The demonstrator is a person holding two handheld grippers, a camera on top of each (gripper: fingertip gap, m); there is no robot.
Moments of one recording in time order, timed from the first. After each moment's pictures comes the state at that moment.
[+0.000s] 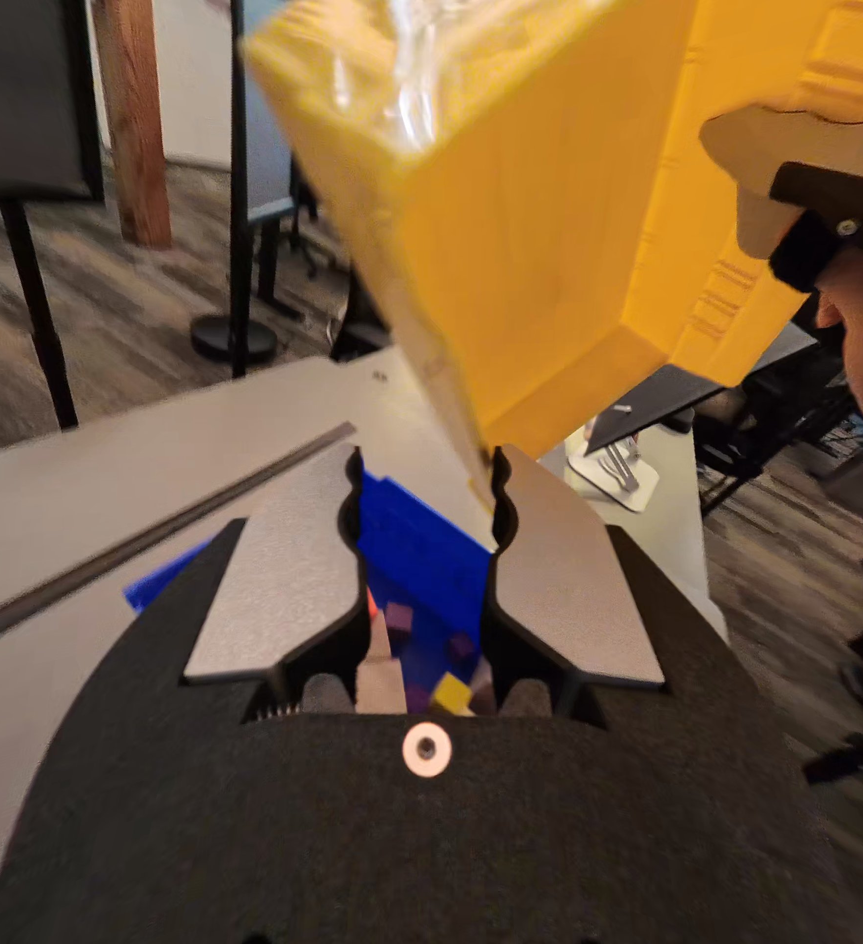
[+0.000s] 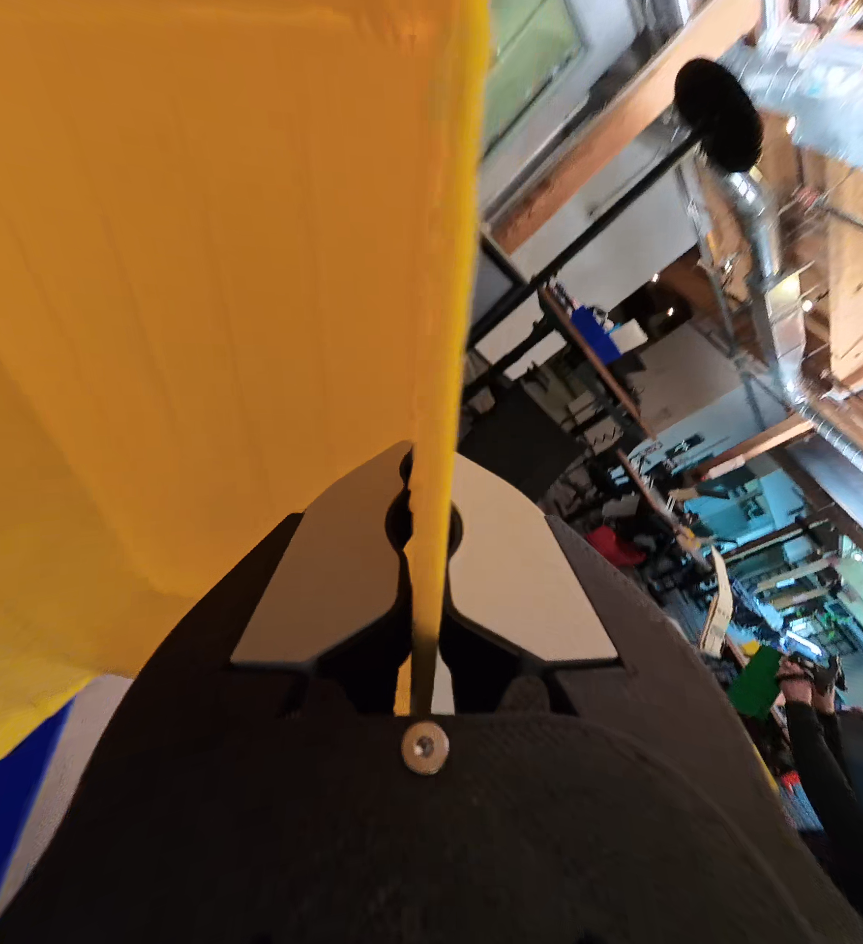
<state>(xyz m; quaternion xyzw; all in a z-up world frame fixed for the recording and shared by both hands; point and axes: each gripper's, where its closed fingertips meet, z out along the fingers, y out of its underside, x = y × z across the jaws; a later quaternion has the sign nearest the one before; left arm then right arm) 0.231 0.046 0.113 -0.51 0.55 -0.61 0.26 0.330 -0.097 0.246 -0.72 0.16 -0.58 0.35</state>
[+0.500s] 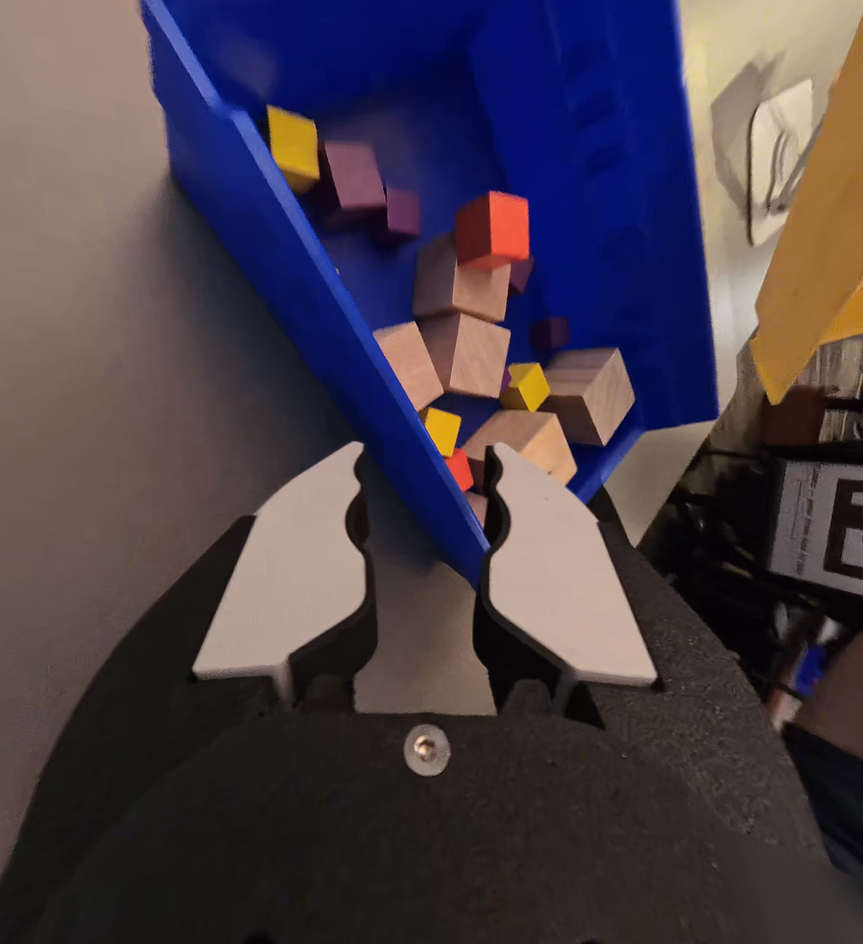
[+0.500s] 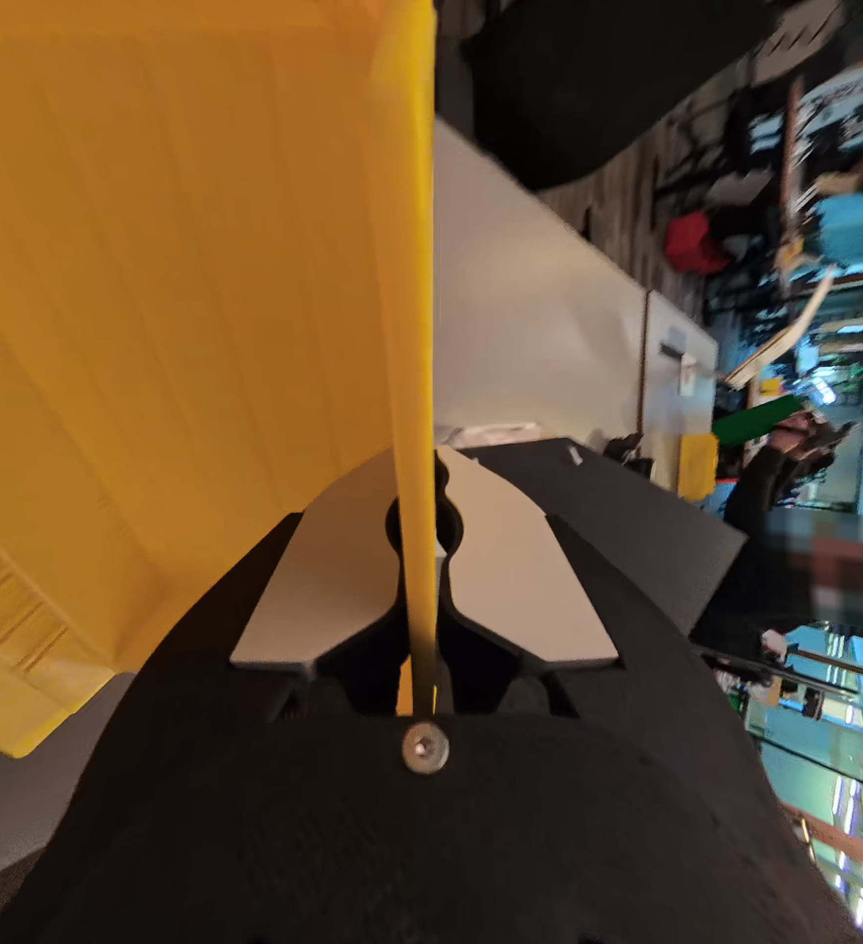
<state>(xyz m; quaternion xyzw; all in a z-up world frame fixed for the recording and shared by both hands) 0.178 0.080 -0.061 -0.71 0.62 -0.33 -0.09 0.390 -0.273 0.124 -0.85 0.30 -0.44 0.02</state>
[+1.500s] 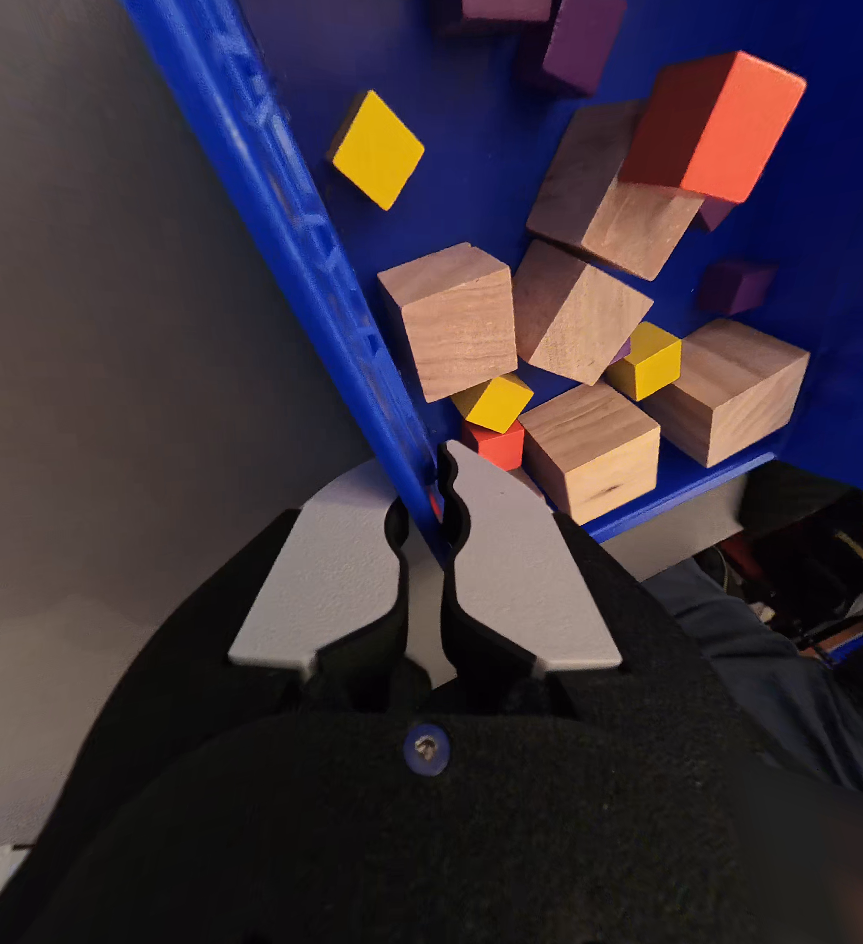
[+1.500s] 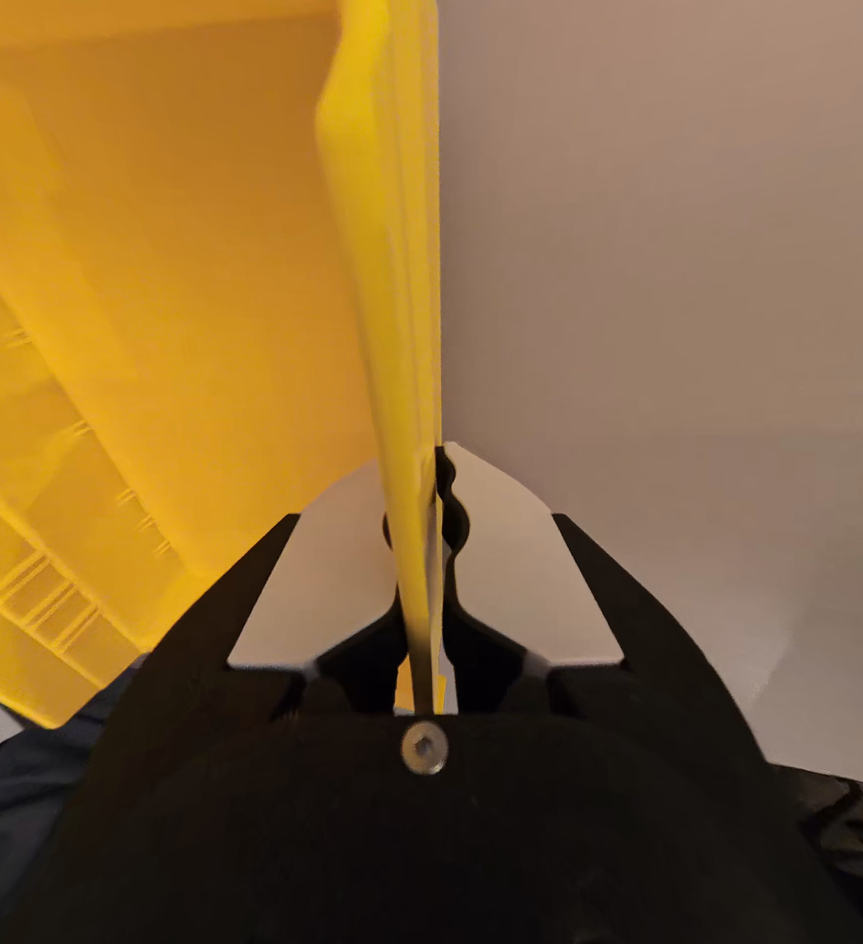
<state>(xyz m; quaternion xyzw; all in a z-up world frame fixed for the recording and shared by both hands) 0.063 0.249 -0.096 -0.78 0.60 -0.08 -0.15 0.338 -0.203 -0.109 -0.87 0.48 0.10 0.07</state>
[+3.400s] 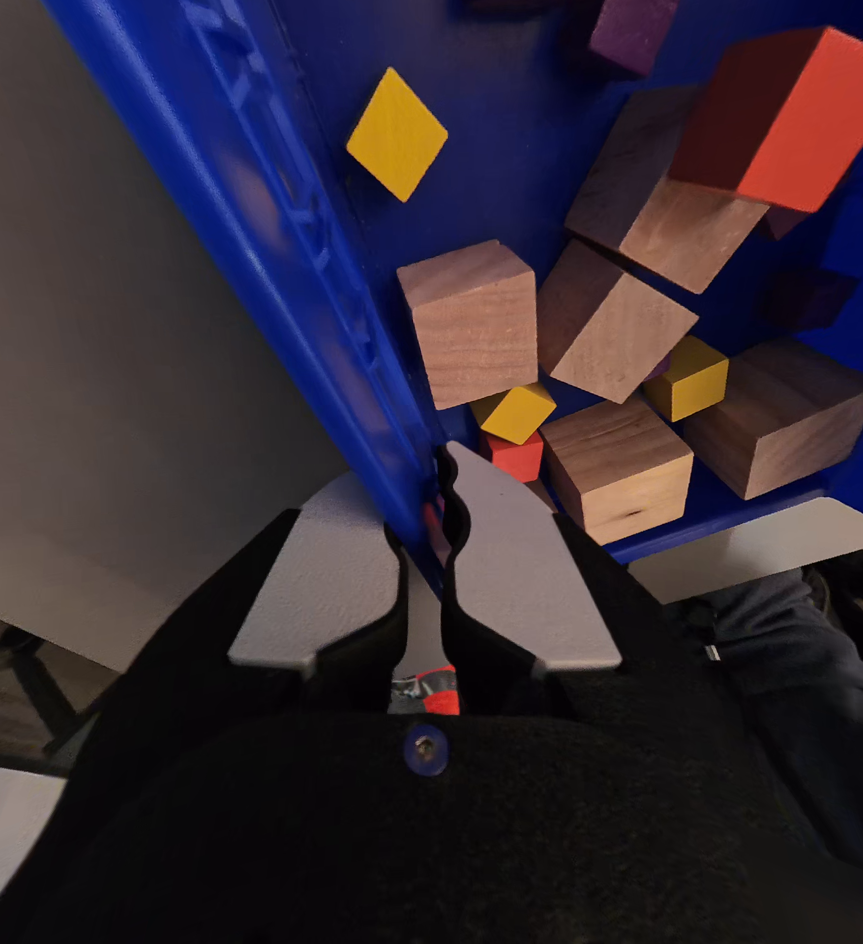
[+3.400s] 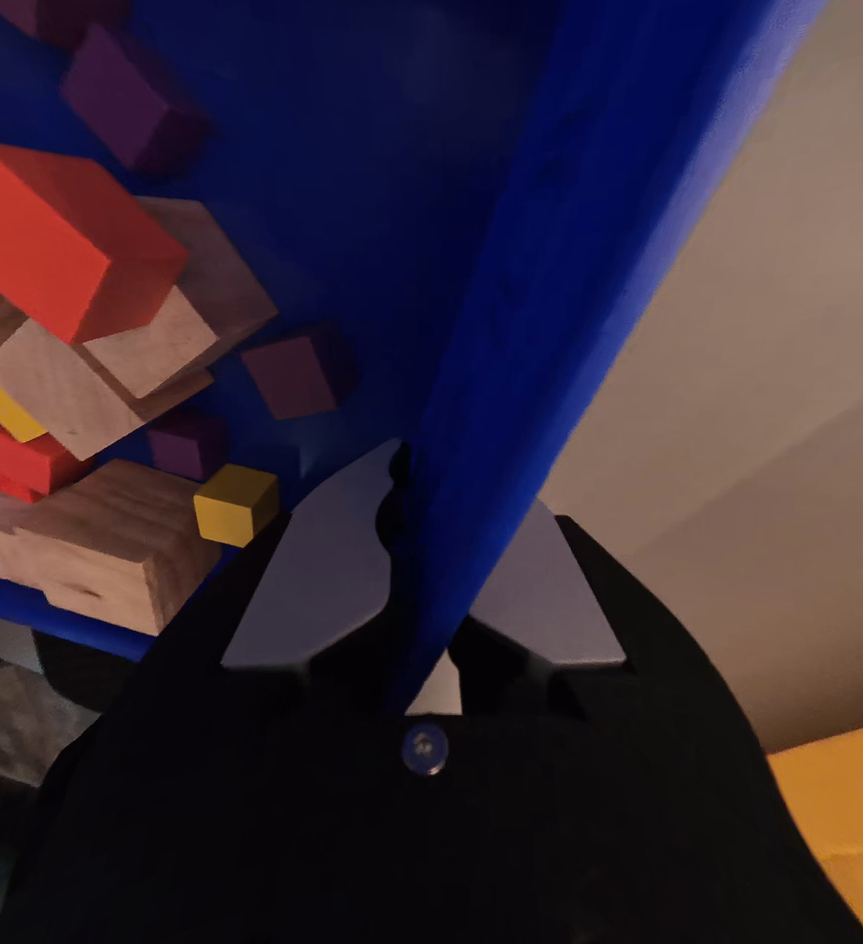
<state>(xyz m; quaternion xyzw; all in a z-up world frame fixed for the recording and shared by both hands) -0.116 0.428 -0.102 -0.84 0.52 -0.03 -0.12 0.035 0.306 -0.135 -0.97 0.24 0.08 0.02</state>
